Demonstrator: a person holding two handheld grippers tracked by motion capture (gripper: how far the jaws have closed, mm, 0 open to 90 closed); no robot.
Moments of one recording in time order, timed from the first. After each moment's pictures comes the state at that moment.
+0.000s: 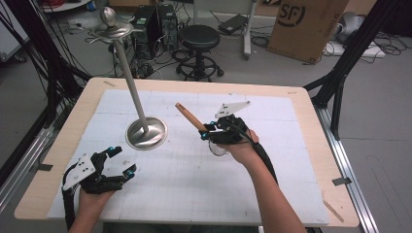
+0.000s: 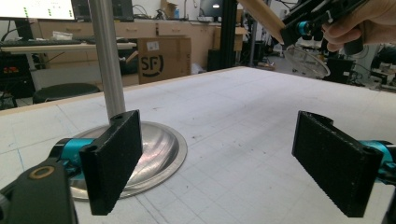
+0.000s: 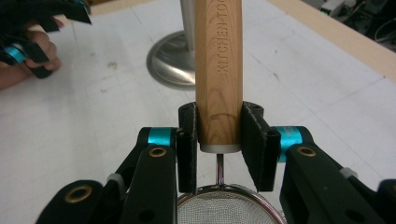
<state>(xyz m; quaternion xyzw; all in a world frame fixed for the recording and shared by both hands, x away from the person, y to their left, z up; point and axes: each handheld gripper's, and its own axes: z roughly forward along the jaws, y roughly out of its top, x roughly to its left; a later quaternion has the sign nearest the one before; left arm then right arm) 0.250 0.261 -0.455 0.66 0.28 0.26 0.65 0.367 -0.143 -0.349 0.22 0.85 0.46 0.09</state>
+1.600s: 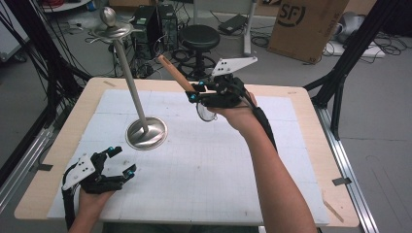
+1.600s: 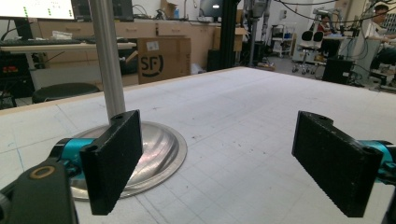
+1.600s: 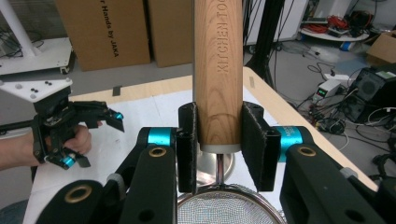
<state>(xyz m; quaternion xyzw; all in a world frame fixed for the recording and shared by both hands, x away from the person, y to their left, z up) 0.251 0.262 -0.454 0.66 0.28 0.26 0.65 0.385 -0.121 -0.235 0.15 0.82 0.54 0.12</state>
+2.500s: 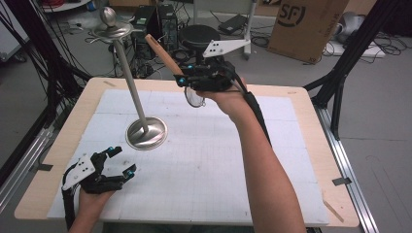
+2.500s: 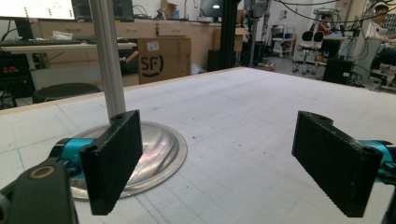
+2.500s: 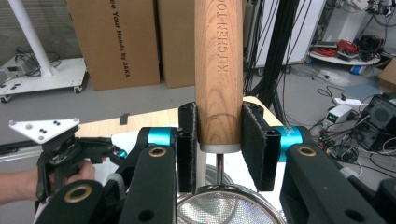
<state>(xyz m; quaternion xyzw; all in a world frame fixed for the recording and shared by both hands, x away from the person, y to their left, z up) 0.251 0.262 -0.454 0.66 0.28 0.26 0.65 0.405 -0.098 -0.208 0.13 0.80 0.58 0.11</state>
